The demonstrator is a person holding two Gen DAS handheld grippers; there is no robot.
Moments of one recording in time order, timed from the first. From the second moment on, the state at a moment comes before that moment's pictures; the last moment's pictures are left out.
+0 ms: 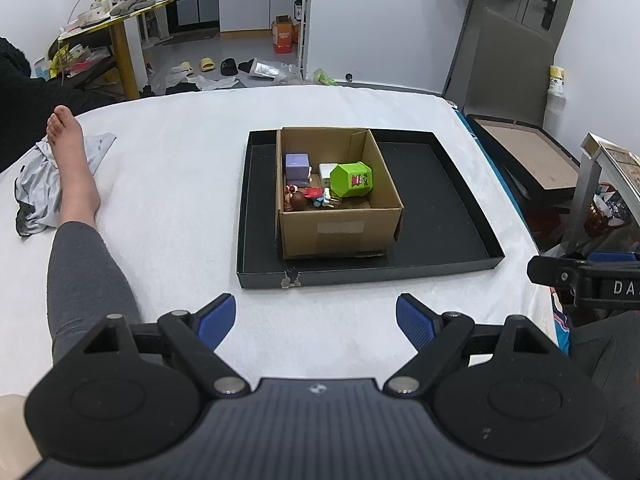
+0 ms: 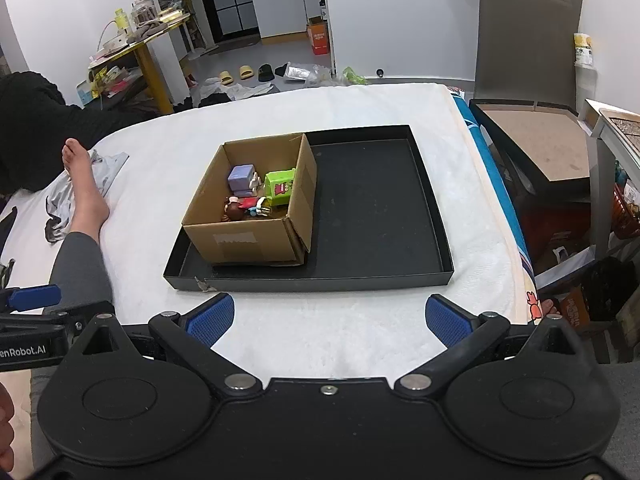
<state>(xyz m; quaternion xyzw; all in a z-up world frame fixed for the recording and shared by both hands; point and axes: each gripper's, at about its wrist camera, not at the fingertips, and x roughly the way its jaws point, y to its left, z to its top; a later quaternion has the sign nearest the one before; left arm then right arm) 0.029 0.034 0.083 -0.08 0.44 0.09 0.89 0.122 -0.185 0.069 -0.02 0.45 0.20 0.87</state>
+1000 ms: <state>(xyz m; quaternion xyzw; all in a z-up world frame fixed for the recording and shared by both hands) 0.025 0.034 0.083 -0.09 0.44 0.10 0.89 0.122 -0.186 0.068 -0.02 0.45 0.19 0.88</state>
